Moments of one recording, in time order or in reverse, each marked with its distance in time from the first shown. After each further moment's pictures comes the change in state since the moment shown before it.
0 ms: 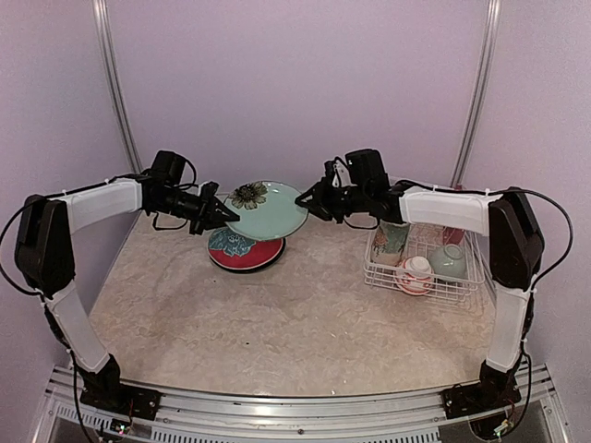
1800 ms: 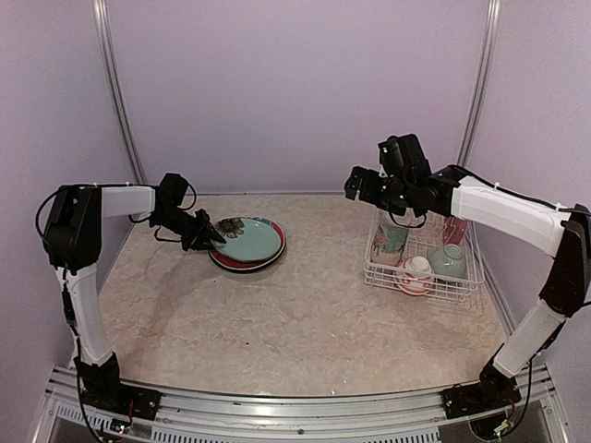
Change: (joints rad) left arm 0.092 0.261 0.091 -0.147 -0.239 0.026; right arm -0.003 -0.343 -0.127 -0.381 0.646 -0.291
